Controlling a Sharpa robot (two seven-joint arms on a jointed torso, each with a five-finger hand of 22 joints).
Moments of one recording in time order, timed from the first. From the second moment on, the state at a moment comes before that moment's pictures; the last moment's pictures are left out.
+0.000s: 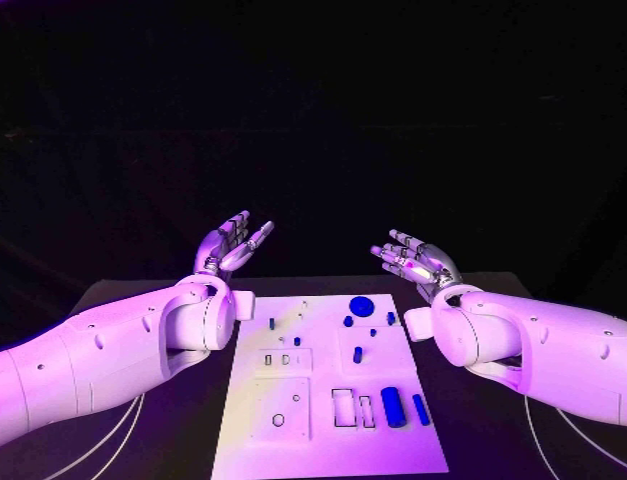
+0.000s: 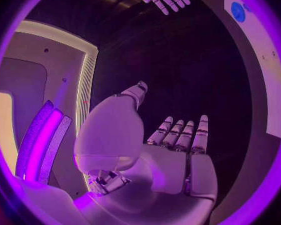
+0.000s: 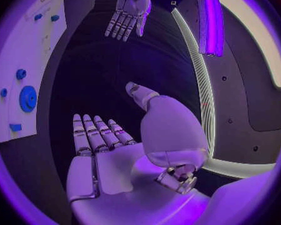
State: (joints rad) left arm 1.17 -0.65 -0.03 1.28 0.00 -0.58 0.52; left_hand 1.26 -0.11 0.32 0.21 0.05 0.26 0.14 0.07 0.06 0.21 0.19 0.02 0.03 0.19 0.21 0.02 0.03 0.06 0.31 0.28 0.03 0.04; right arm 1.21 -0.74 -0.13 1.41 -0.03 -0.52 0.39; right_hand 1.12 -0.08 0.48 -0.02 0.17 0.24 0.14 0.03 0.04 0.30 0.27 0.03 0.03 0.32 0.26 0.03 0.04 0.07 0.29 0.28 0.04 0.04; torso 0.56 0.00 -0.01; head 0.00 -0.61
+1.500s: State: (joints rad) left arm 1.18 -0.93 -0.01 1.67 -0.08 -0.43 0.50; left_hand 1.36 -0.14 0.41 0.15 0.05 0.82 0.21 0.24 0.17 1.00 0.19 0.07 0.07 1.00 0.13 0.30 0.31 0.17 0.97 0.23 0.34 0.15; right arm 1.33 -0.75 -0.16 1.36 -1.39 -0.34 0.03; right_hand 1.28 -0.24 0.55 -0.06 0.22 1.01 0.16 0.17 0.20 1.17 0.09 0.07 0.10 1.45 0.00 0.62 0.58 0.16 1.15 0.10 0.88 0.60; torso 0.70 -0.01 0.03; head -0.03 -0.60
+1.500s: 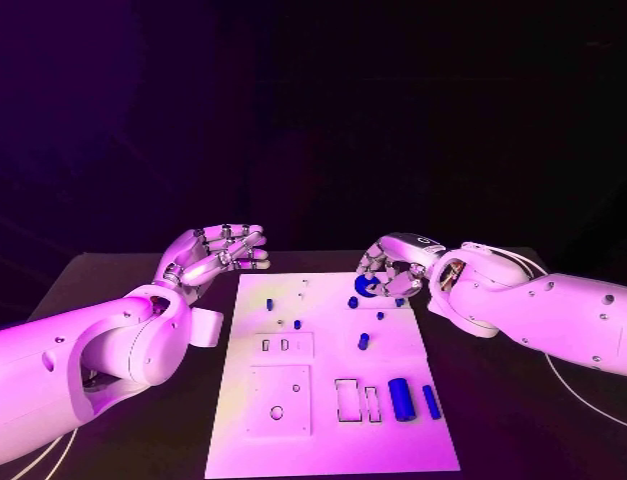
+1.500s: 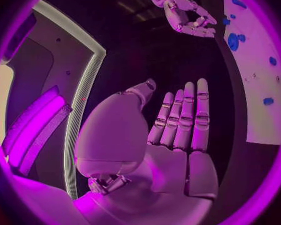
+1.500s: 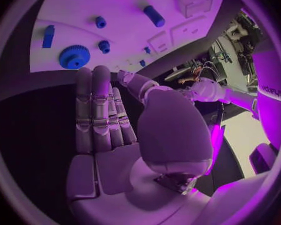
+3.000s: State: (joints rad) left arm 1.21 -0.95 0.00 1.69 -0.07 -0.39 0.49; left_hand 1.35 -0.14 0.41 0.15 0.05 0.83 0.21 0.24 0.17 1.01 0.18 0.07 0.07 1.00 0.13 0.32 0.34 0.17 0.97 0.23 0.36 0.16; right arm 1.32 -0.67 -0.16 1.31 -1.58 -0.24 -0.08; right_hand 1.28 -0.23 0.58 0.01 0.20 1.04 0.13 0.22 0.34 1.16 0.07 0.15 0.18 1.46 0.00 1.22 1.10 0.08 1.40 0.10 1.37 1.28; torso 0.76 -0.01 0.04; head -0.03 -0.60
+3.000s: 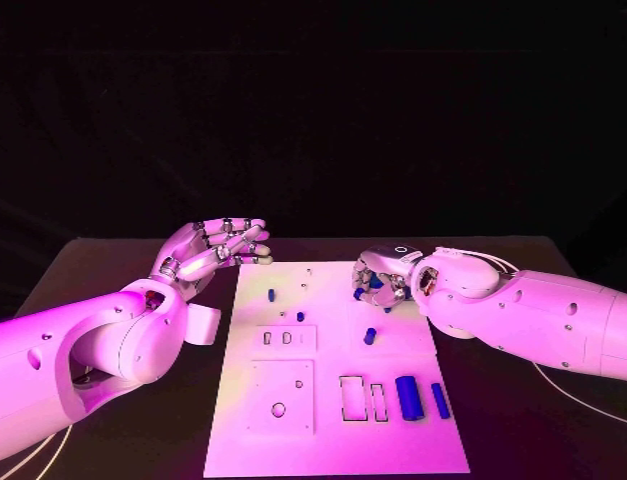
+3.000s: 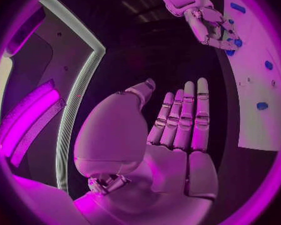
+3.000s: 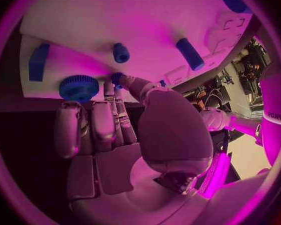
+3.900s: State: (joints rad) left arm 1.21 -0.95 0.00 1.69 -0.06 -0.38 0.48; left_hand 1.35 -0.14 0.41 0.15 0.05 0.83 0.21 0.24 0.17 1.01 0.18 0.07 0.07 1.00 0.13 0.32 0.34 0.17 0.97 0.23 0.36 0.17; right arm 1.32 -0.64 -0.16 1.30 -1.60 -0.28 -0.11; right_hand 1.27 -0.22 0.59 0.01 0.21 1.06 0.12 0.25 0.38 1.18 0.06 0.16 0.19 1.47 -0.01 1.26 1.12 0.08 1.42 0.10 1.40 1.31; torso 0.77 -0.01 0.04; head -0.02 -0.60
